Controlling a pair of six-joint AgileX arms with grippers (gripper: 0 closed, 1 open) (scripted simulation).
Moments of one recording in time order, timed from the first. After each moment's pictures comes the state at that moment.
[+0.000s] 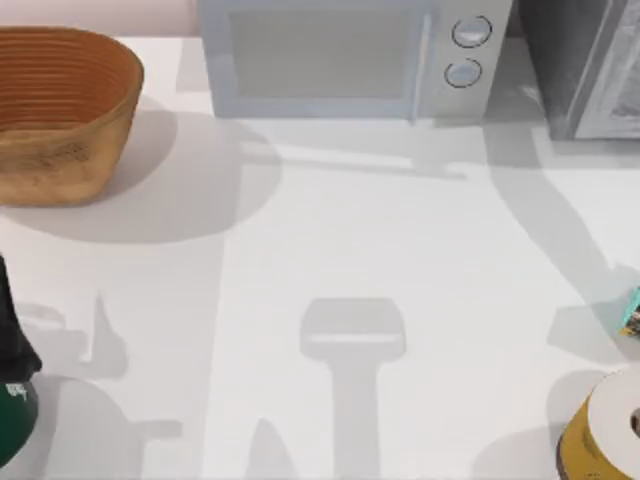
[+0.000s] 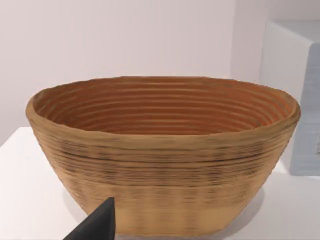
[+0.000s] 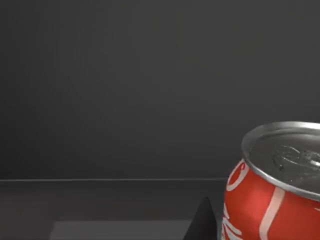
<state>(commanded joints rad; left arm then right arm) 0.00 0.00 0.00 0.00 0.00 0.00 0.45 1.46 1.99 -0.52 0.47 0.01</state>
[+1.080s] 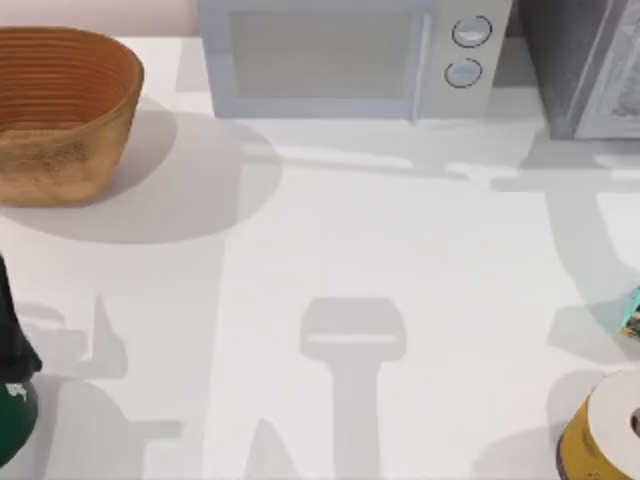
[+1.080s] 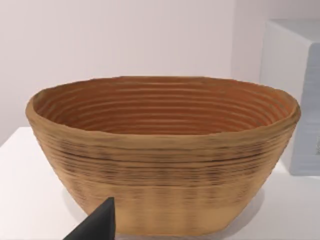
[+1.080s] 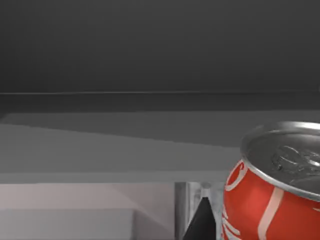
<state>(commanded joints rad) 0.00 0.00 0.00 0.00 0.00 0.00 0.36 1.02 1.46 -0.41 0.39 0.01</state>
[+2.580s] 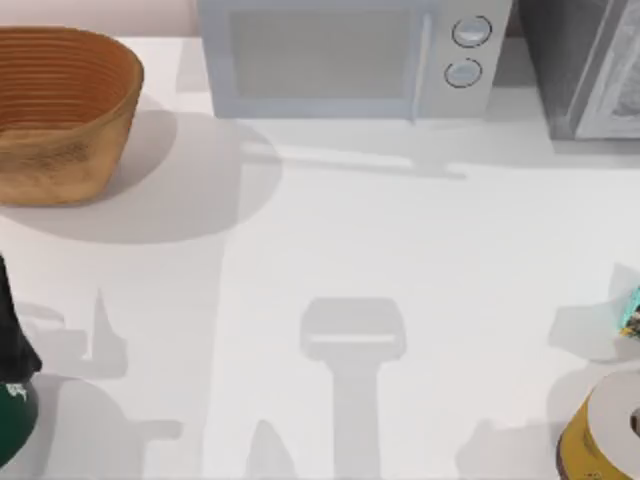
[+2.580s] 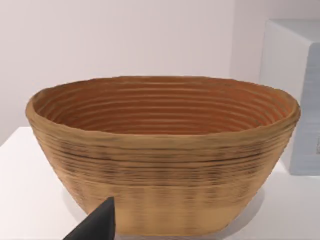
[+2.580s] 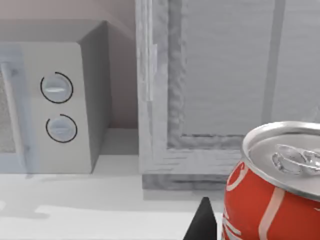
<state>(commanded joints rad) 0.00 0.00 0.00 0.00 0.00 0.00 -0.01 0.03 0.01 0.02 -0.02 0.00</state>
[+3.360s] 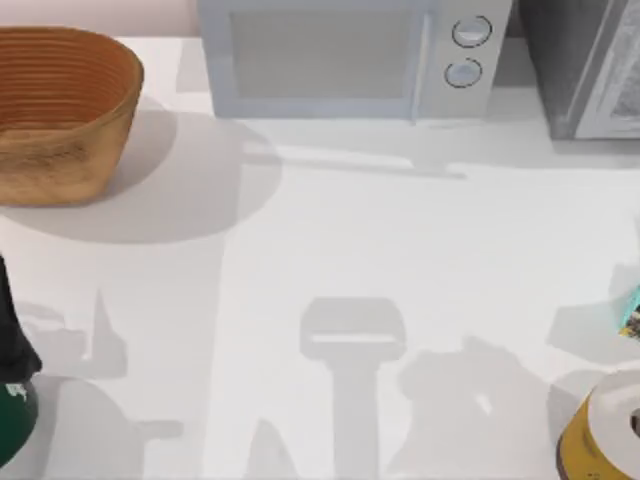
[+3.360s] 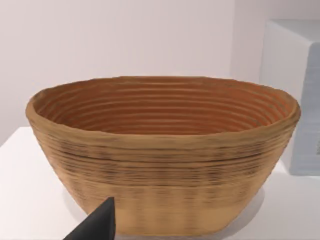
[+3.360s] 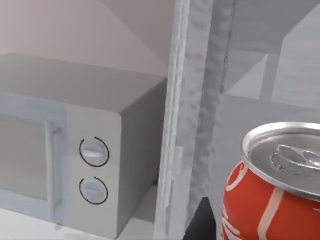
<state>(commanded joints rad) 0.00 0.00 0.00 0.00 0.00 0.00 -0.47 0.94 0.34 0.66 -0.76 -0.03</state>
